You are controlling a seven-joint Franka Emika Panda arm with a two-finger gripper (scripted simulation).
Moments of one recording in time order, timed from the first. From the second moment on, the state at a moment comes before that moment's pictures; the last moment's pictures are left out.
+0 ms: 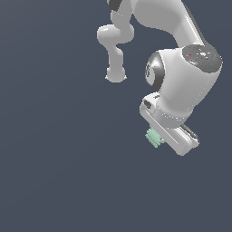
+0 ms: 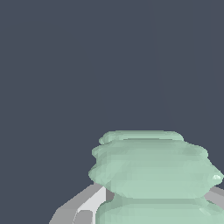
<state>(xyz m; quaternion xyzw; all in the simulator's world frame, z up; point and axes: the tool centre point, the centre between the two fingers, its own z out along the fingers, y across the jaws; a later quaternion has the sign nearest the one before) 0.089 0.152 0.222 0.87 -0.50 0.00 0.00</state>
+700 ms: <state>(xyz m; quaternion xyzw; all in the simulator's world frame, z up) 0.118 0.207 0.262 0.87 -0.50 0.00 0.00</state>
